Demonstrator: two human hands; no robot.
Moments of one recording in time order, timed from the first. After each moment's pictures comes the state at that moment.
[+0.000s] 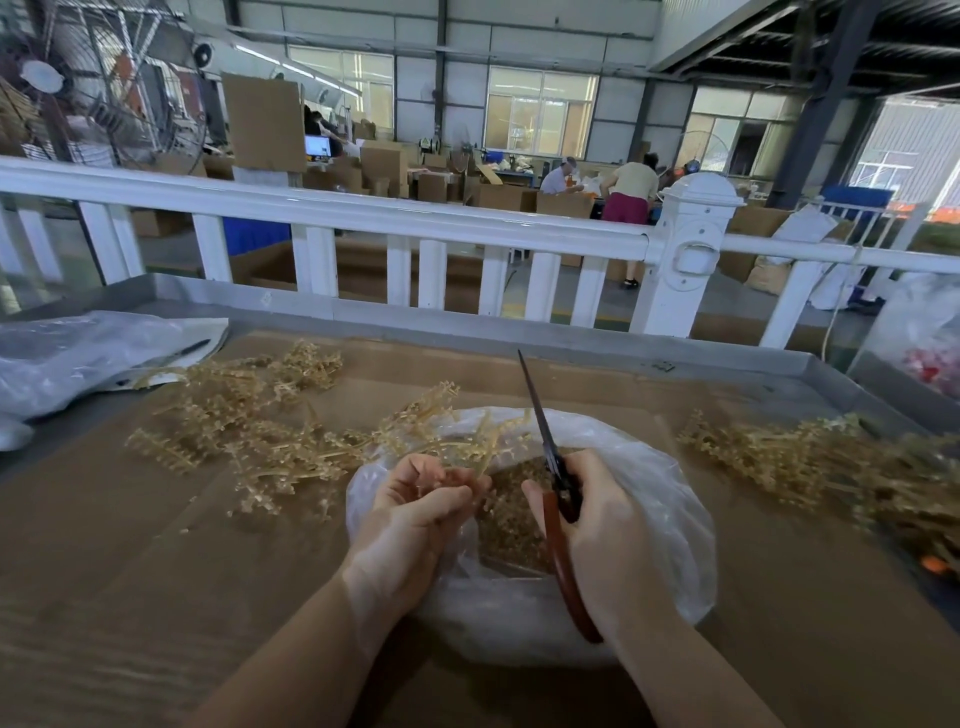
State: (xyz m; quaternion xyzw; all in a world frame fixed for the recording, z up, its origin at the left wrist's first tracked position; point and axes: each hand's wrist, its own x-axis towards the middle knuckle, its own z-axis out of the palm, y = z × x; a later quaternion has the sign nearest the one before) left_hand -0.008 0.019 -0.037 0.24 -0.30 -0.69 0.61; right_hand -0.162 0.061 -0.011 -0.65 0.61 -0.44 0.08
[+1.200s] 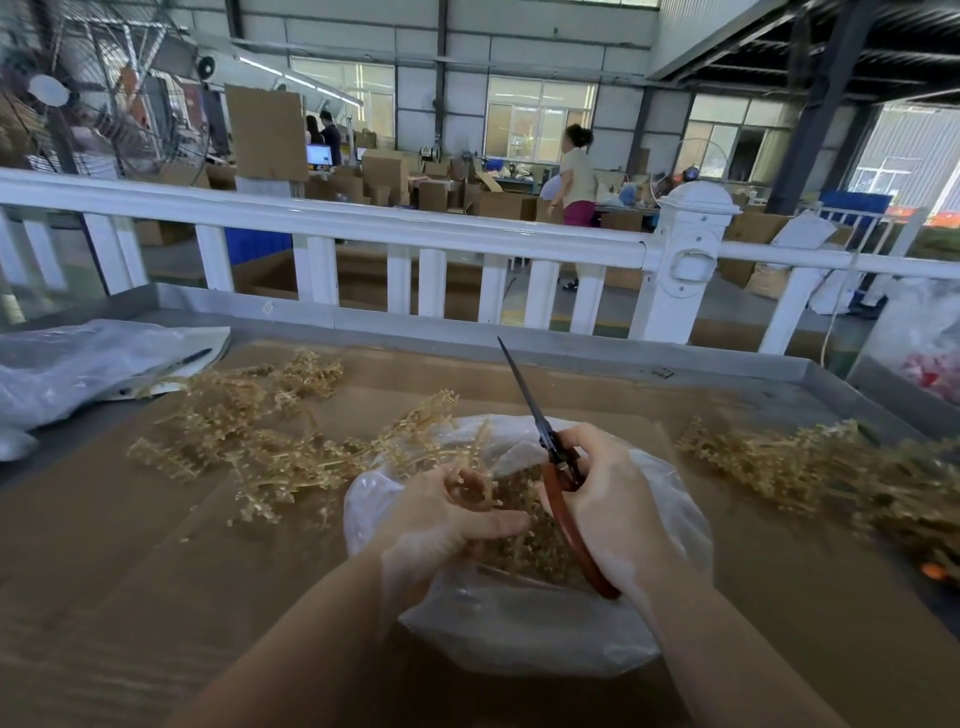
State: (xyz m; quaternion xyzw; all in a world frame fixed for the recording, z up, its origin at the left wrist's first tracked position) left_hand -0.010 0.023 -0.004 0.44 -0.53 -0.60 0.42; right_hand -0.176 0.037 0.009 -0.66 0.58 -0.45 0.17
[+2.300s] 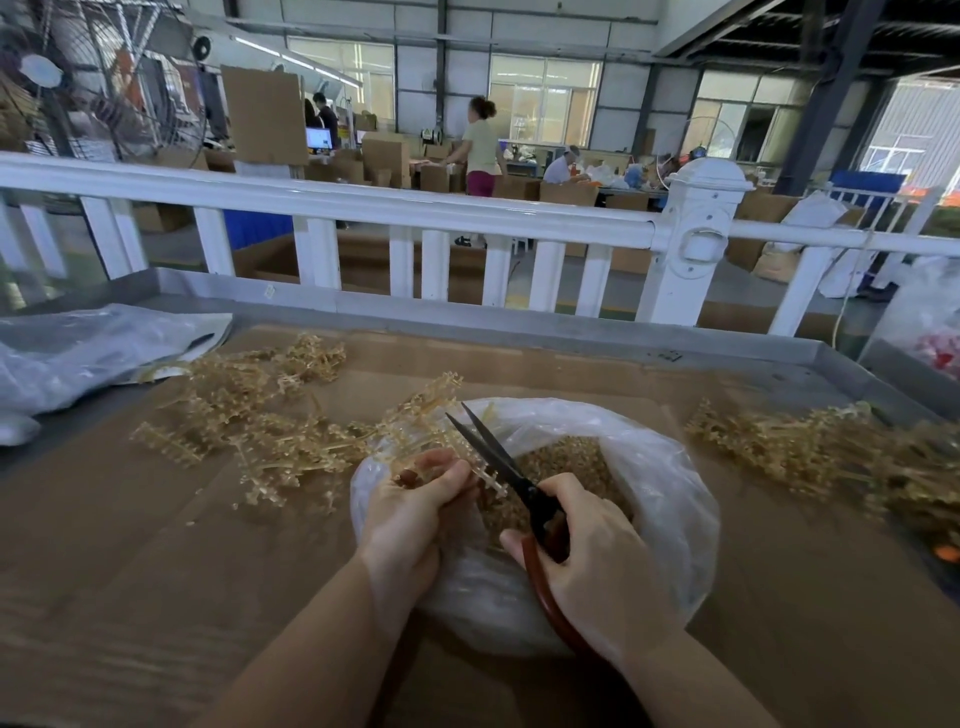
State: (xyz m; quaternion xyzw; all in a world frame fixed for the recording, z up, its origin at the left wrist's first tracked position) left_hand -0.014 0.014 -0.029 0.38 -0.22 -0.67 0.60; right_hand -0.167 0.069 -0.036 -0.73 0.60 -0.34 0.03
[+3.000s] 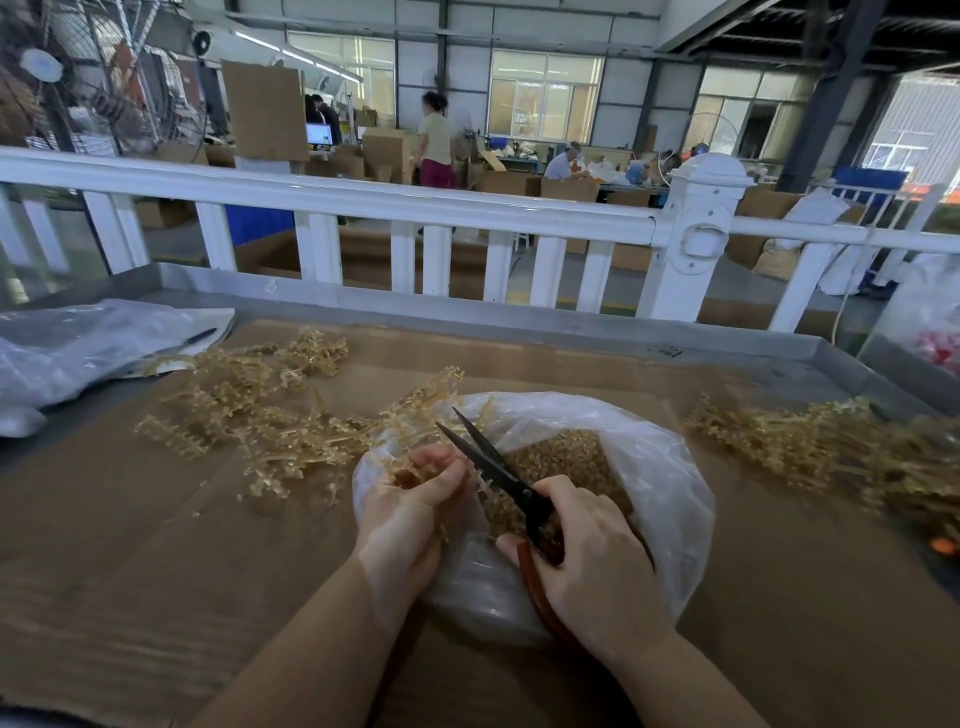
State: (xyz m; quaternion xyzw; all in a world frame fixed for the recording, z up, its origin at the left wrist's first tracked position) left_hand -0.012 0.017 -0.035 0.34 -0.21 -0.68 0.62; right_hand -0.166 0.073 -0.042 -0.74 0.59 -0.33 0.01
